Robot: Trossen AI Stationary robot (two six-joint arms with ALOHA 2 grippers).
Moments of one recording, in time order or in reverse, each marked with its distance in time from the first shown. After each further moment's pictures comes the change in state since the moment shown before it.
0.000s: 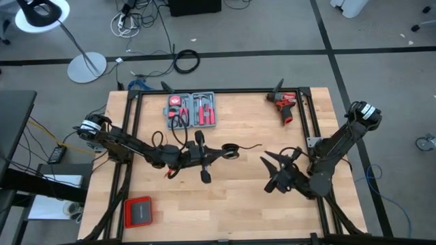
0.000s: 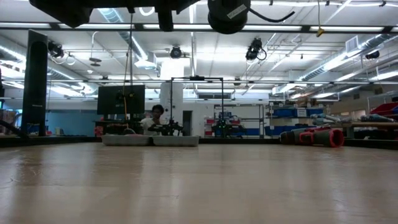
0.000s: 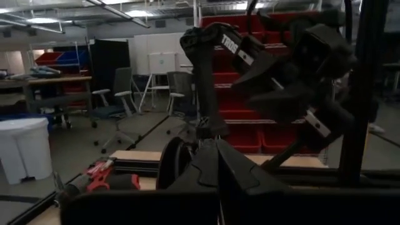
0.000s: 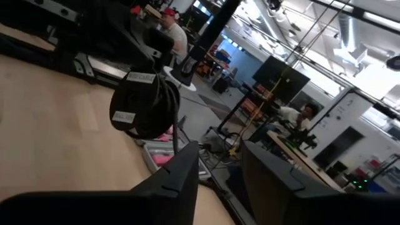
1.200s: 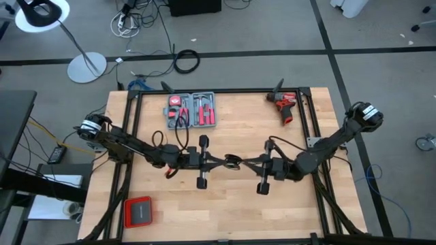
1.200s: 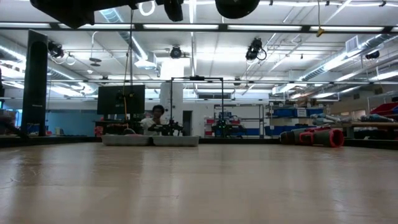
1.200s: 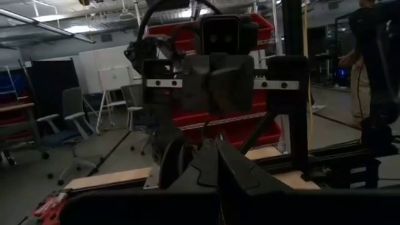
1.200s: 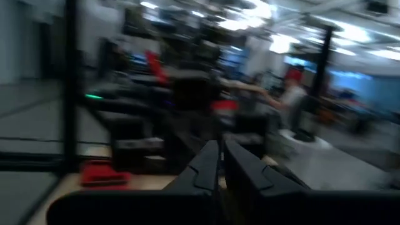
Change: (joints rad) left arm 0.011 0.002 -0.001 0.003 0.234 0.087; right arm -0.252 0.000 -0.060 0.242 -0.788 0.371
